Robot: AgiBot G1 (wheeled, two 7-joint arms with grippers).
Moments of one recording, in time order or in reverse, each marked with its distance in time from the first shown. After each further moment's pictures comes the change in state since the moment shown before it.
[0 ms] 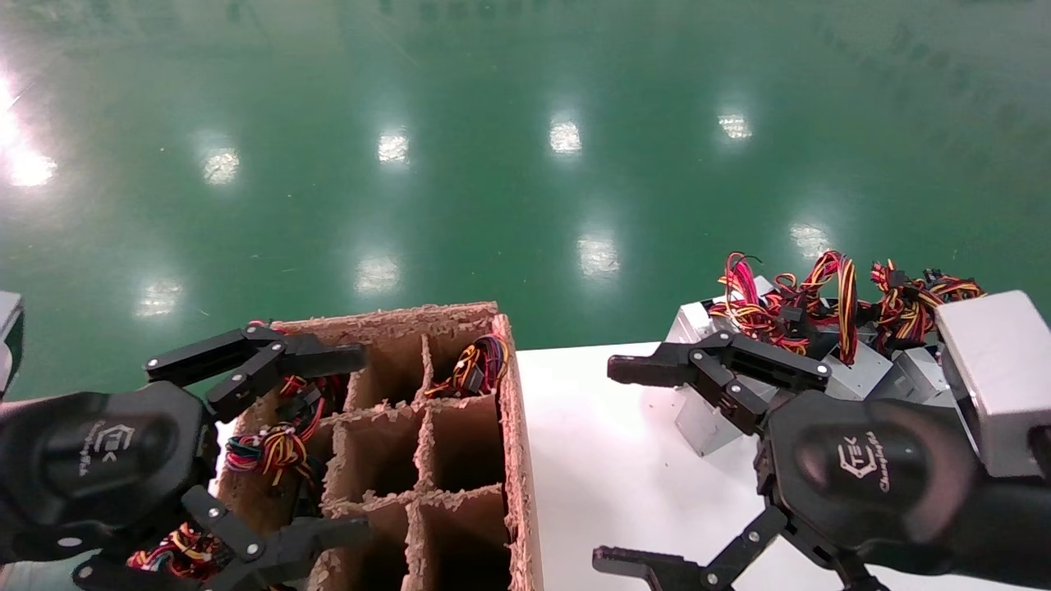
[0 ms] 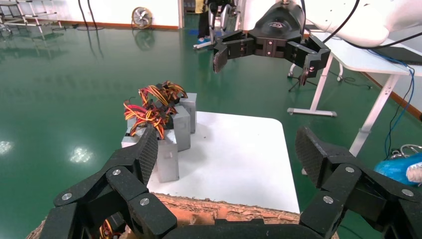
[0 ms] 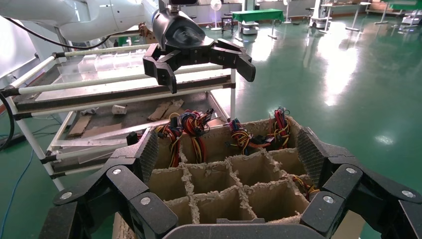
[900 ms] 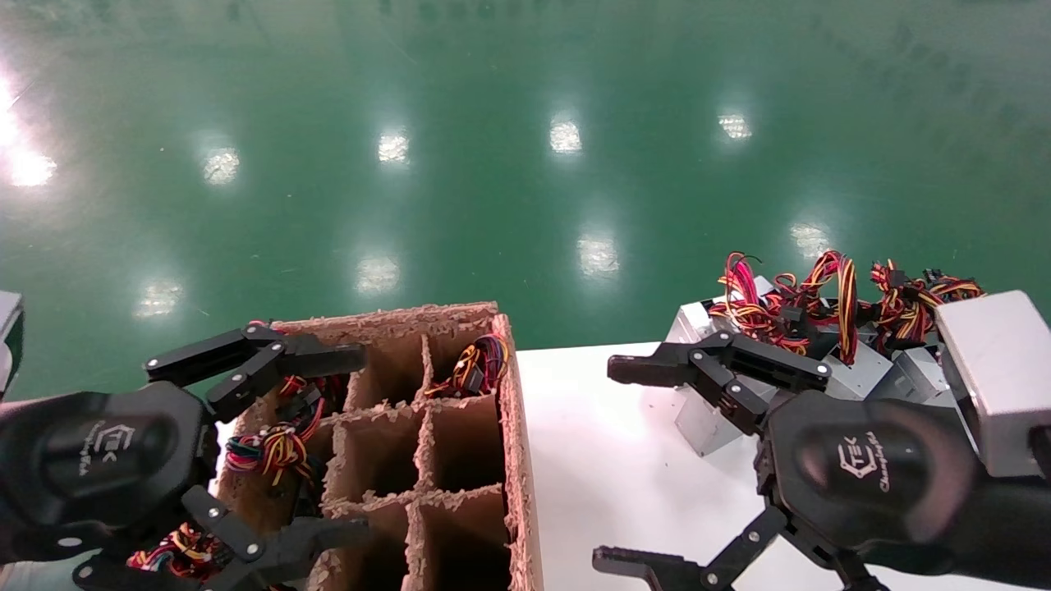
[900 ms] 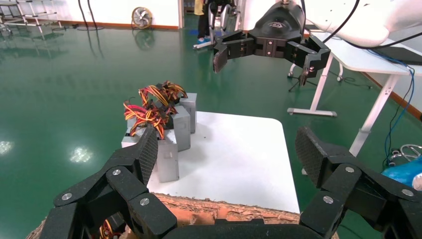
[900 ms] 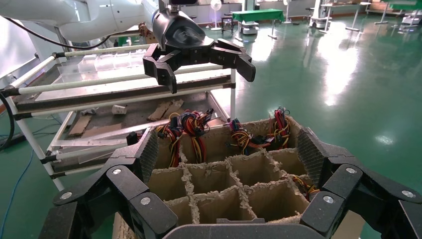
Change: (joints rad) left arm 0.000 0.000 0.000 0.000 0.000 0.000 0.000; right arm 0.000 0.000 0.000 0.000 0.000 0.000 0.000
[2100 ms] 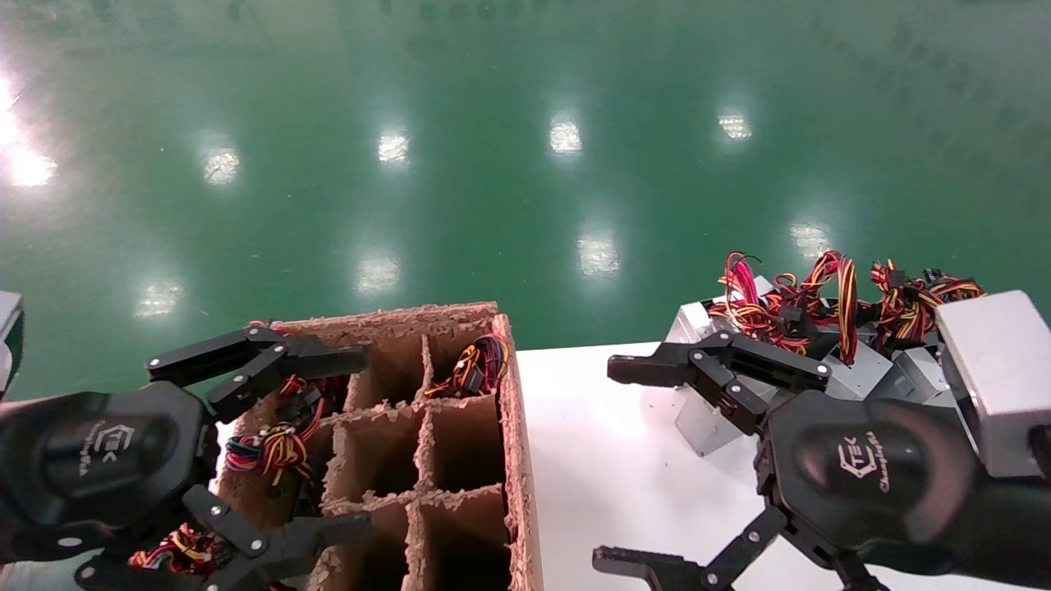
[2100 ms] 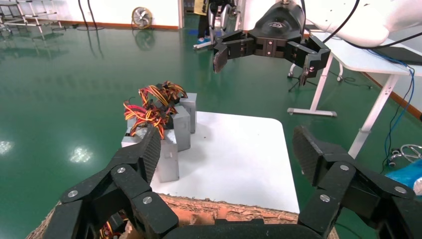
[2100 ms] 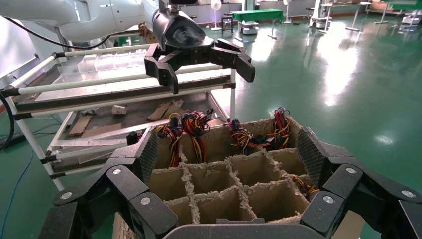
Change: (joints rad) left arm 0.000 0.000 0.000 0.000 0.000 0.000 0.000; right arm 0.000 0.000 0.000 0.000 0.000 0.000 0.000
